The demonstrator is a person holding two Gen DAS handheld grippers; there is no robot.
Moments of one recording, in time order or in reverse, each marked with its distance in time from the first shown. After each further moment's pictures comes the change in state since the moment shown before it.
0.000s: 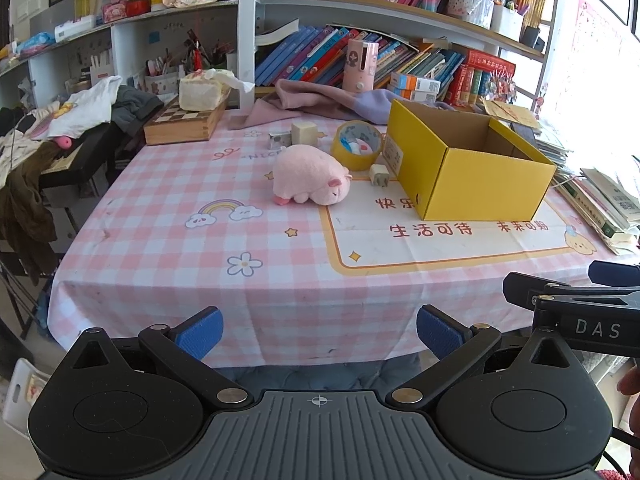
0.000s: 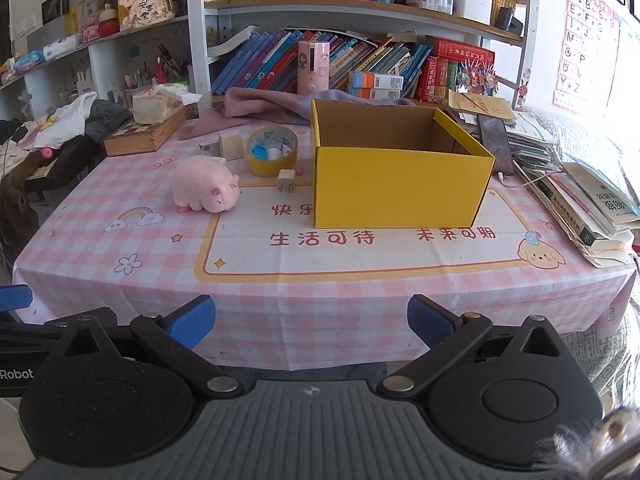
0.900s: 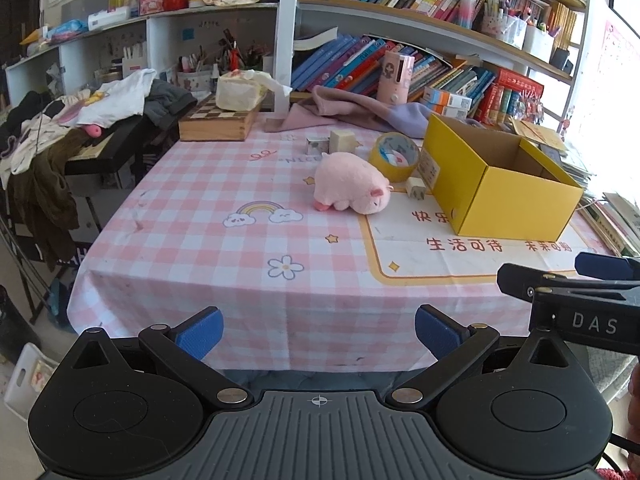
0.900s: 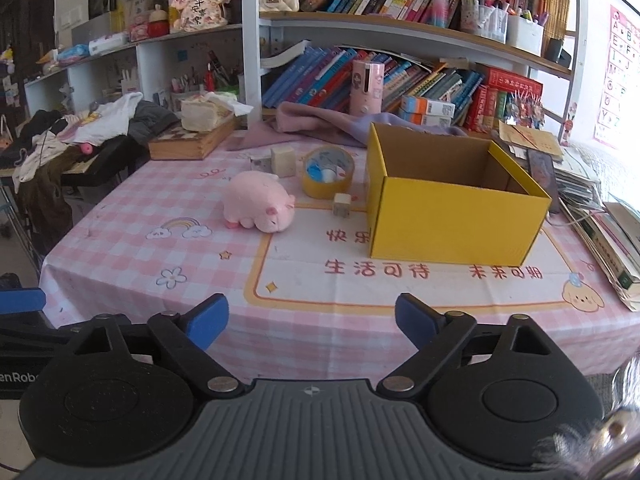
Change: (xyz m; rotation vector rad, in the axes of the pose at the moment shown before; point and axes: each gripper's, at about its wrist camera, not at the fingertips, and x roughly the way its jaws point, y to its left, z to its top) left arm -0.001 0.037 -0.001 -0.063 -0.030 0.056; right arm 0.014 0.042 0.015 -0.088 -0.049 0.101
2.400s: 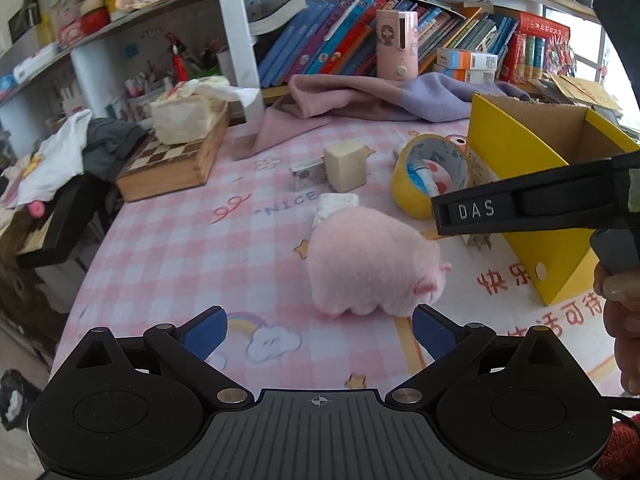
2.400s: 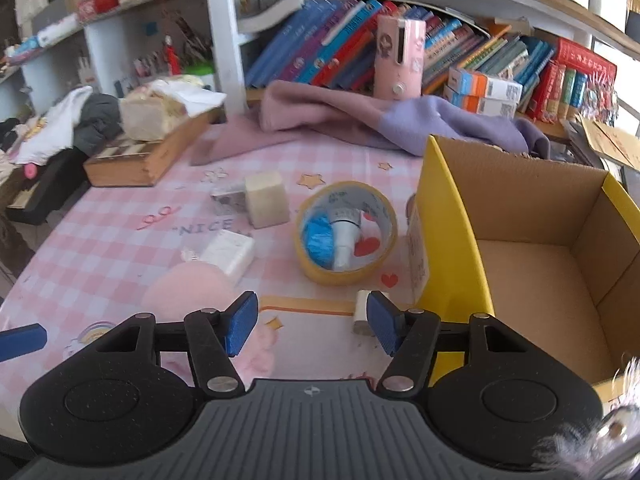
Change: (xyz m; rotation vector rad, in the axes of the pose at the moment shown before) left arm 0.183 -0.026 0.116 0.188 0.078 0.068; right arm 0.245 -0.022 0.134 0.020 0.136 0.053
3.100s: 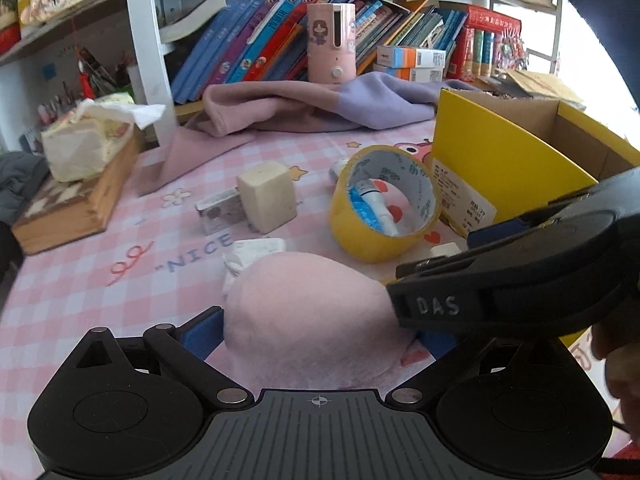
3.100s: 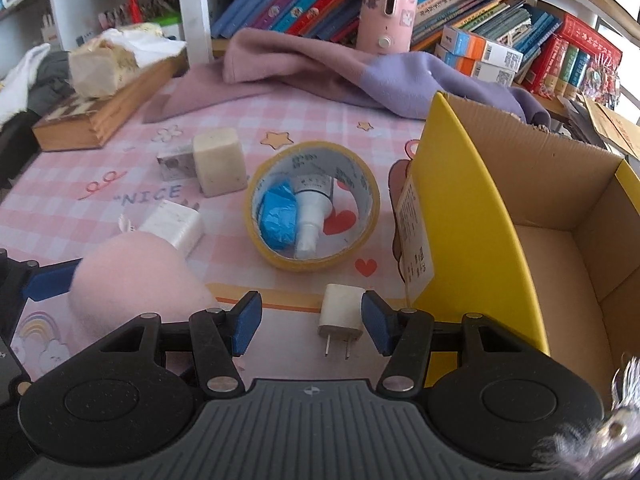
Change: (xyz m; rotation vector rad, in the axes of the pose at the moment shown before) left arm 0.081 -0.019 0.030 0.074 -0.047 -0.193; right arm 0.057 -0.010 0.008 -0.026 0.124 -0.087
